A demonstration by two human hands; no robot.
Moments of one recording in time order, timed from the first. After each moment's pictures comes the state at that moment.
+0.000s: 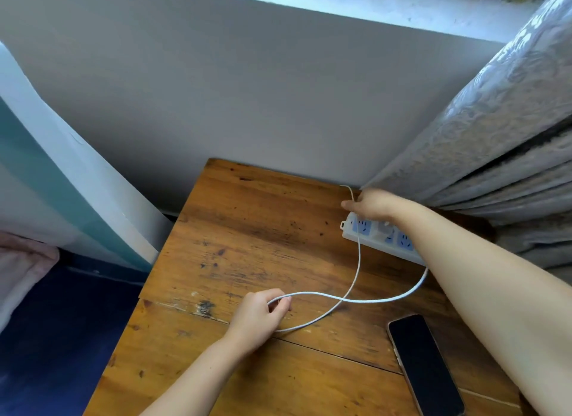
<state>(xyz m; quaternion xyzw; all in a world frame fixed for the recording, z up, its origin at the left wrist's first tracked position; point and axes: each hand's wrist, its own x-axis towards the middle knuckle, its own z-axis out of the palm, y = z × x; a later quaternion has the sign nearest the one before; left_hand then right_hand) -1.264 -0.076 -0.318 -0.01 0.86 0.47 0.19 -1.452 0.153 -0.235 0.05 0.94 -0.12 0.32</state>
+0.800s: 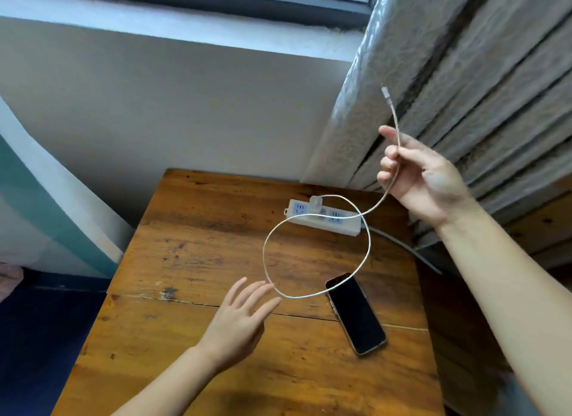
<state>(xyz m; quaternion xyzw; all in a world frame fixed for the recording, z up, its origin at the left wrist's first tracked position) -1.193 -0.041 -0.283 0.36 0.92 0.12 -0.05 -1.320 0.263 -0.089 0.04 0.49 -0.87 0.08</state>
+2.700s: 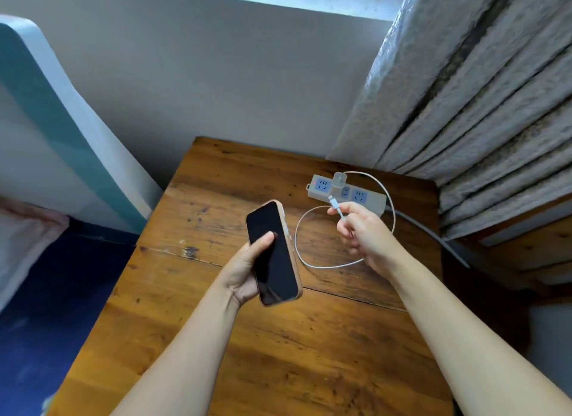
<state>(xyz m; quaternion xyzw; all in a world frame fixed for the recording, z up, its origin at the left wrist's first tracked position) -1.215 -0.021 -0.248 -0.20 0.36 0.86 0.29 -1.254 0.197 -0.192 0.08 0.75 -0.62 0.22</state>
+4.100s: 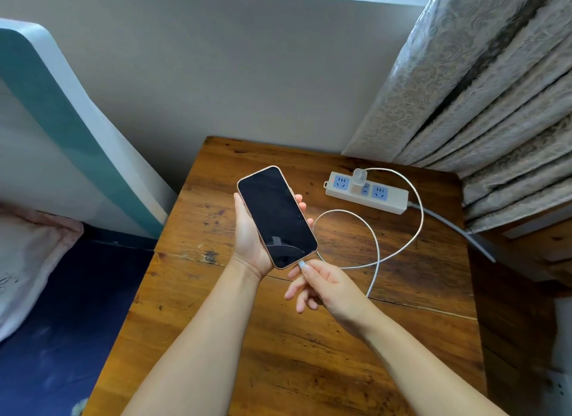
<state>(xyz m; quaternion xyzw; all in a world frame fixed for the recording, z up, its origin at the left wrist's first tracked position) -1.268 -0.039 -0.241 -0.17 0.26 0.92 0.23 -1.186 0.110 -0.215 0.02 0.66 -0.68 0.32</state>
